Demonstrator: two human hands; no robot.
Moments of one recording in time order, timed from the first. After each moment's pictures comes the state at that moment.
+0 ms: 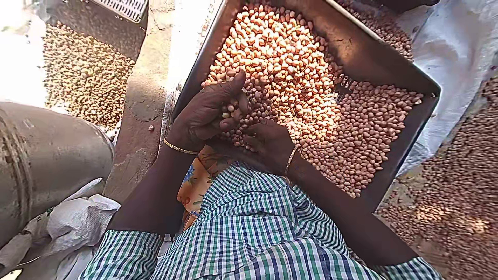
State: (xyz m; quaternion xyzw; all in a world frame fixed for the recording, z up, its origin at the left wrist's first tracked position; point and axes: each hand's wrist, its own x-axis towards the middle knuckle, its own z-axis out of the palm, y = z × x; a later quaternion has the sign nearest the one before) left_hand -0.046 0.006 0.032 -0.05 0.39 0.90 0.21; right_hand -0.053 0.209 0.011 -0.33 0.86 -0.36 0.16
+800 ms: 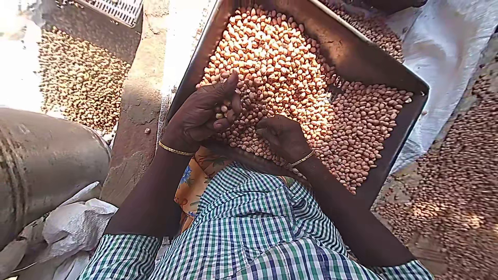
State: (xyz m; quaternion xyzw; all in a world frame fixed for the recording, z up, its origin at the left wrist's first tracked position) left_hand -0.046 0.006 0.034 -0.05 0.38 0.90 0.21; right_hand -0.064 0.230 0.019 -0.29 0.89 -0.31 0.16
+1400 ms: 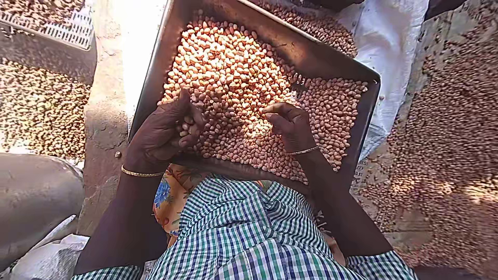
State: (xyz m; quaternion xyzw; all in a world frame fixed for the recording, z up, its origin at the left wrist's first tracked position) left_hand -0.046 0.002 0.027 -0.02 0.39 0.89 0.23; right_hand -0.094 0.278 0.018 -0.03 0.76 -0.63 0.15
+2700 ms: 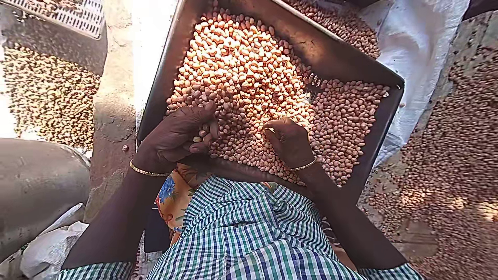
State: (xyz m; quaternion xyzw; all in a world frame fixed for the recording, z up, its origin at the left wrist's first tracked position) left_hand -0.044 0.003 0.029 -0.05 0.38 0.87 0.30; right_hand -0.068 0.270 0.025 -0.24 0.93 -0.25 0.10
